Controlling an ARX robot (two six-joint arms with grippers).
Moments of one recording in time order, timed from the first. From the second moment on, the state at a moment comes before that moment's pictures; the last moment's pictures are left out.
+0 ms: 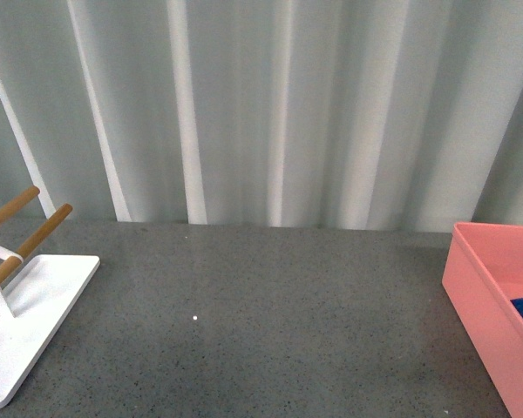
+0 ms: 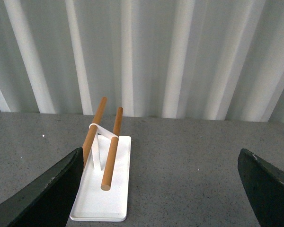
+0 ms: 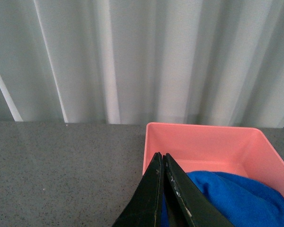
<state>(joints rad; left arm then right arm) 0.00 0.00 0.02 0.00 0.00 0.00 0.00 0.94 0.05 0.88 0.00 -0.01</state>
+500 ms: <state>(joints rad) 0.00 0.00 0.02 0.00 0.00 0.00 0.00 0.53 0.02 0.53 0.00 -0.01</state>
